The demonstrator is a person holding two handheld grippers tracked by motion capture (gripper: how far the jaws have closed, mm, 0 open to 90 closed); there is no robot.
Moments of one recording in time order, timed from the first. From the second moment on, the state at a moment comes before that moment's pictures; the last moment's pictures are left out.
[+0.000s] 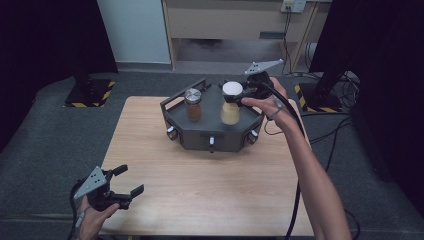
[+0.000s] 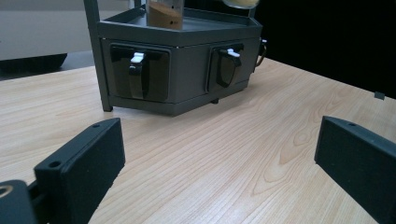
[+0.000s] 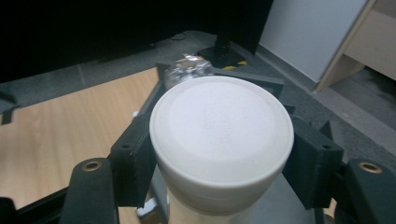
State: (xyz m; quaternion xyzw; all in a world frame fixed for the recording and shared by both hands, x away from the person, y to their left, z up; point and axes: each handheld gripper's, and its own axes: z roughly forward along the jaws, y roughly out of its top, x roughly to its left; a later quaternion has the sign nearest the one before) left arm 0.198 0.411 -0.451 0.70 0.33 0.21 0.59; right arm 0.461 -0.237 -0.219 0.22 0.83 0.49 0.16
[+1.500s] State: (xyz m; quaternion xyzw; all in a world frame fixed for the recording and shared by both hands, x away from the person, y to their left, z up) left arm 0.198 0.413 -0.452 0.70 0.33 0.21 0.60; right arm 0.488 -0.222 -0.253 0.27 0.83 0.46 0.17
